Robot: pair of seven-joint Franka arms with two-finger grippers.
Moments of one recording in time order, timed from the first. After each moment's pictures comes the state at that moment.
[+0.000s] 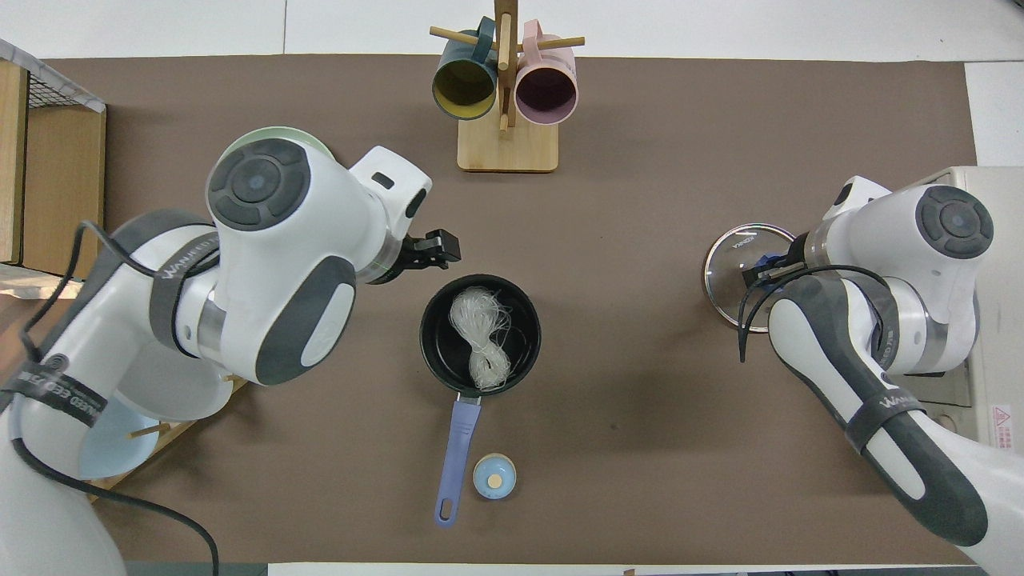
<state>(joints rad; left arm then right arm) -0.42 0.17 -0.08 -1.78 -0.09 1.99 -0.56 0.06 0.17 -0.05 -2.15 0.02 2.34 -0.26</state>
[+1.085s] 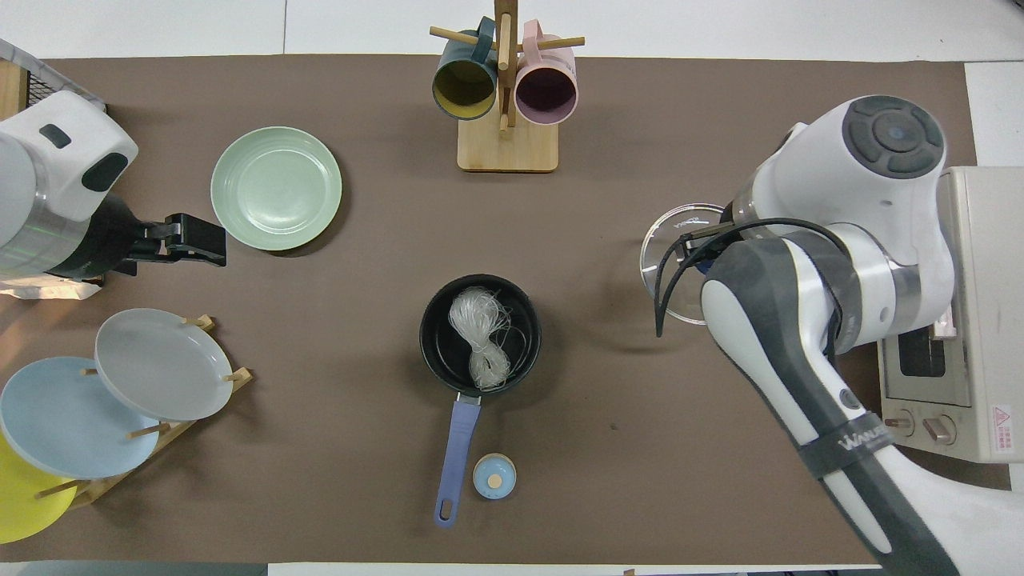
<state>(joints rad) -0.14 -0.05 -0.08 -1.69 -0.01 1.61 -0.23 0.30 0.17 -0.04 -1.80 0.02 1.93 0.09</state>
